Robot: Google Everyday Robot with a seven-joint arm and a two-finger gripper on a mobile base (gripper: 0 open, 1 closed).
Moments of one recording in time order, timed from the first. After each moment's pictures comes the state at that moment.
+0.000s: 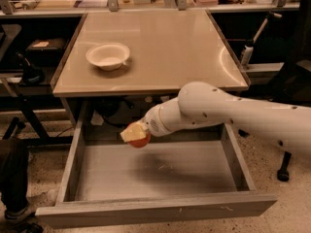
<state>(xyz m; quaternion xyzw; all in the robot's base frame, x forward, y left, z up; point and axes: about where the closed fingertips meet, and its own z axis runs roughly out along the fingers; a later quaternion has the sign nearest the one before) 0.547 0.052 0.709 -0.36 0.84 0.28 0.29</state>
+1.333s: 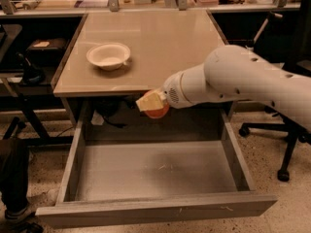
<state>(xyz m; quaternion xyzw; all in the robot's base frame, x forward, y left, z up) 0.570 -0.004 0.818 -0.34 0.84 0.21 0.37</state>
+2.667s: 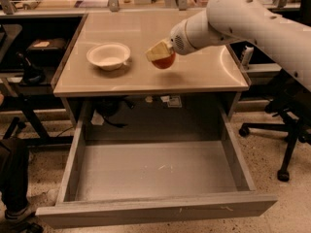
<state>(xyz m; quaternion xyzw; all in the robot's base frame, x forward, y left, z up) 0.707 -0.030 0.892 -0.36 0.82 0.17 0.42</state>
